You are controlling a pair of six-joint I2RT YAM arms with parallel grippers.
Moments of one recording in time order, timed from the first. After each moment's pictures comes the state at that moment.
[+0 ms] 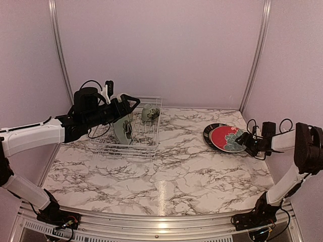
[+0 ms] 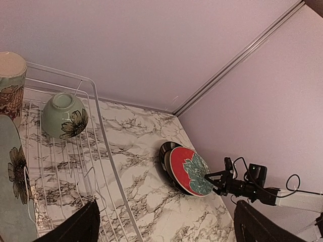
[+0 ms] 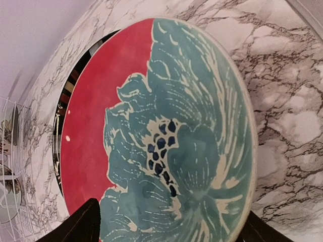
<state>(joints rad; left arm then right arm) -0.66 1.40 1.01 0.22 0.10 -0.73 -0.25 1.56 0.67 0.07 -0.45 0.44</state>
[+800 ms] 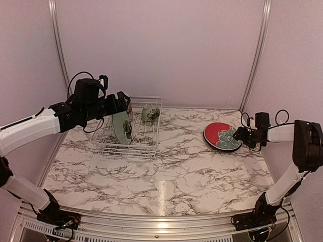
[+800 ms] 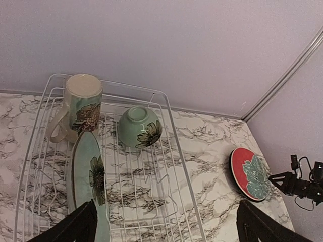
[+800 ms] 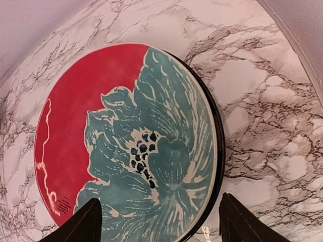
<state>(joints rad) -0.66 1.39 1.16 -0.11 -0.16 -0.56 -0.14 1.60 0.84 -0.07 -0.25 0.32</state>
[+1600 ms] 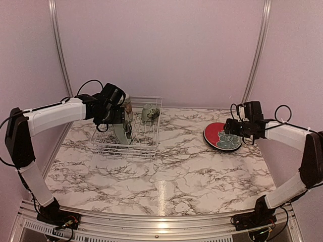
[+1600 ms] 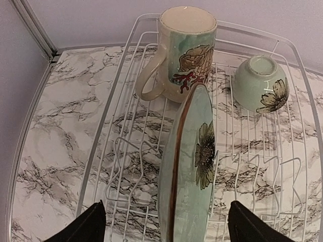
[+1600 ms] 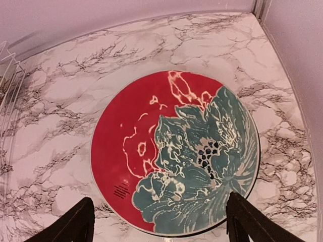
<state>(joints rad) -0.62 1.73 1.44 -0.60 -0.52 -0.52 0.12 1.41 0.91 -0.23 -0.01 0.25</state>
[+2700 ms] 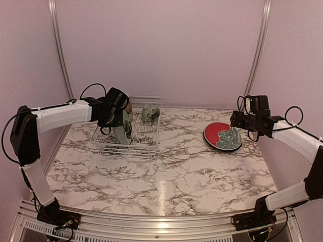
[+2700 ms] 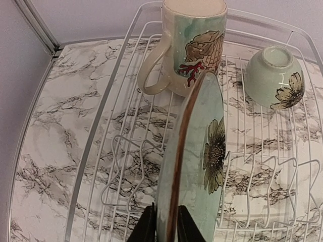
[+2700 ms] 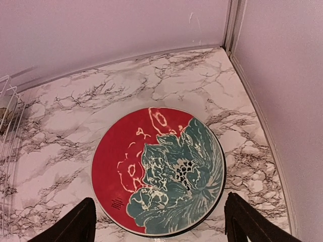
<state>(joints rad) -0.62 1.79 1.44 -0.58 -0.55 -0.53 0.17 1.27 0.95 -0.29 0.17 0.26</state>
